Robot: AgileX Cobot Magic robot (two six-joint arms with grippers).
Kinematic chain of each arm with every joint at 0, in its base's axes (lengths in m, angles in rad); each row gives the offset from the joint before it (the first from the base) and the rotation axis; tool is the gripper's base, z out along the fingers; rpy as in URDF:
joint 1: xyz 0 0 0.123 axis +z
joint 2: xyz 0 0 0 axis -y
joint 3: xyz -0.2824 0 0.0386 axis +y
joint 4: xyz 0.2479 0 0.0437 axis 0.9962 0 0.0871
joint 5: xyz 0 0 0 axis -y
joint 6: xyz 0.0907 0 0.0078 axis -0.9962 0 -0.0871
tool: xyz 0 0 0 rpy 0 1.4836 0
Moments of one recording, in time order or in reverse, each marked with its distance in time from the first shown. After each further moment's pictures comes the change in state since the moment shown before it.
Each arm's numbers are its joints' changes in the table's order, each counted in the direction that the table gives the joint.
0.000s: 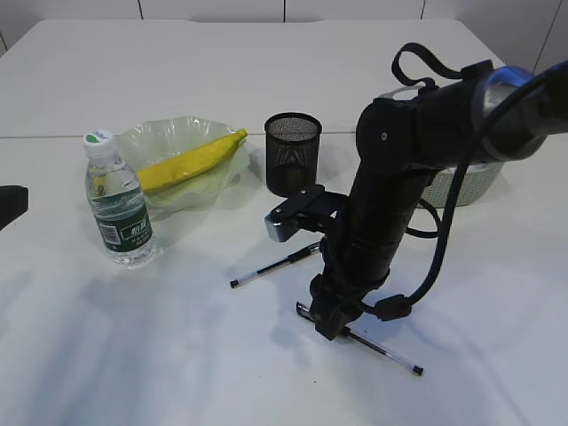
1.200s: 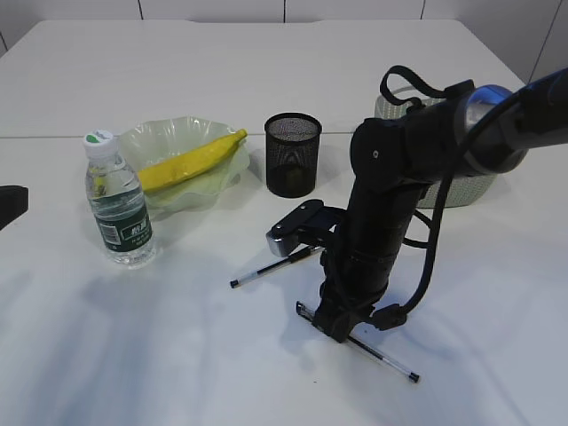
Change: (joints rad) left arm 0.000 0.000 0.000 0.000 0.000 0.000; right arm 0.000 -0.054 0.000 -0.024 0.012 0.002
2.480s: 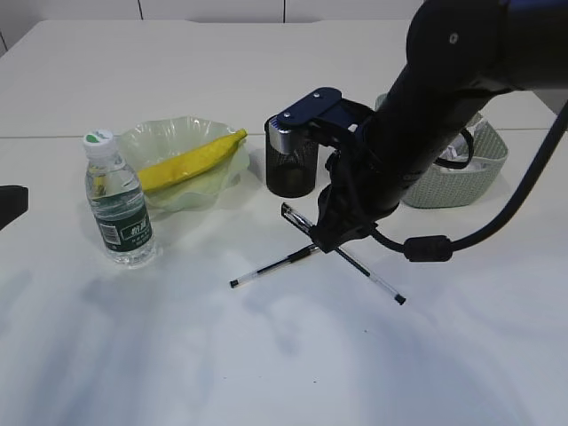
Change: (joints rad) left arm 0.000 0.000 0.000 0.000 0.000 0.000; right arm 0.000 0.283 0.000 0.028 0.035 0.000
